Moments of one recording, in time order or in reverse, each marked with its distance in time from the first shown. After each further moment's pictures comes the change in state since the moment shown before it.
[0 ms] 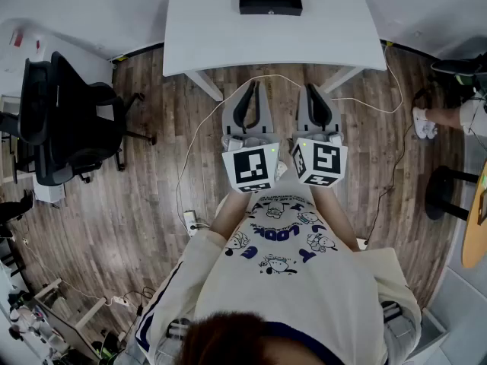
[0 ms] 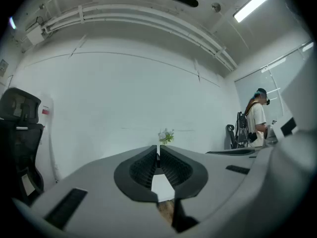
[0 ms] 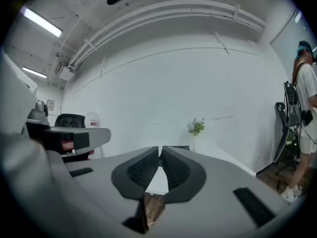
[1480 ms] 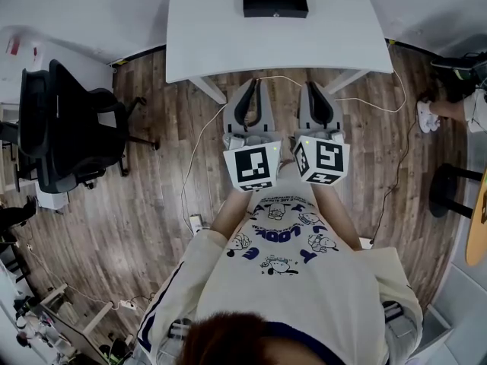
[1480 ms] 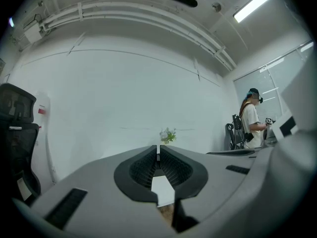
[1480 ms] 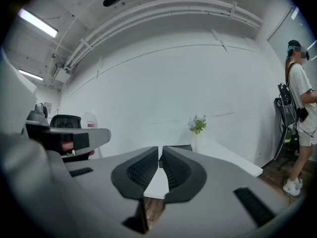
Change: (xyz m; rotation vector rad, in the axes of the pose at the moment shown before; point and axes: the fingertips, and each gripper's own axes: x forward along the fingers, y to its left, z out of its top) left arm 0.026 0.028 -0.003 0.006 0.000 -0.019; right arm 0.035 0.012 -0.004 0.031 0.003 -0.012
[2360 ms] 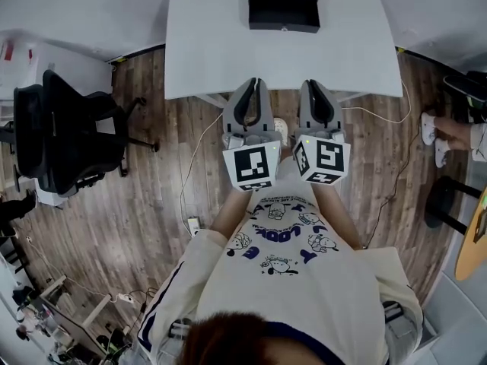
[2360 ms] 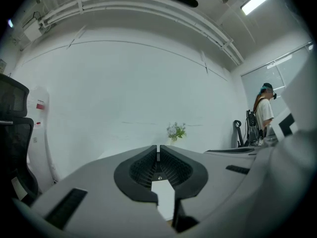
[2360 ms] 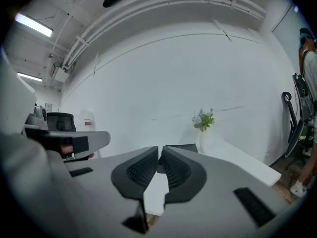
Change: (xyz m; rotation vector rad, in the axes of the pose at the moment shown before) left arm 0.096 0.032 -0.018 -0.013 0.053 0.041; right arm 0.103 -0.022 -0.004 0.014 0.042 0.032
